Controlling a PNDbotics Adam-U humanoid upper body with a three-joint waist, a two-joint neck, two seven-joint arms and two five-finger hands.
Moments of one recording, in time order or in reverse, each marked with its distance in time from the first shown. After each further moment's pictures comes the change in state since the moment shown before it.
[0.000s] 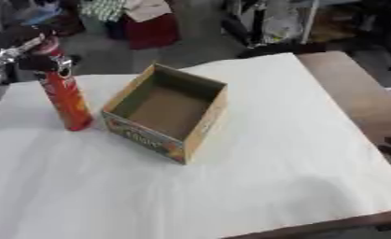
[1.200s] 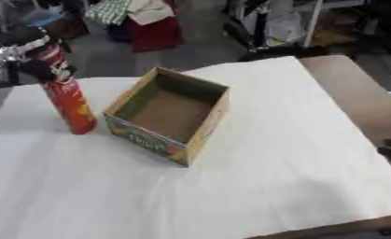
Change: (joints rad) left arm -0.007 0.000 0.000 -0.016 0.055 -0.034 -0.063; right arm 0.000 0.007 0.000 0.000 0.000 0.001 -0.001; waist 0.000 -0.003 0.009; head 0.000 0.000
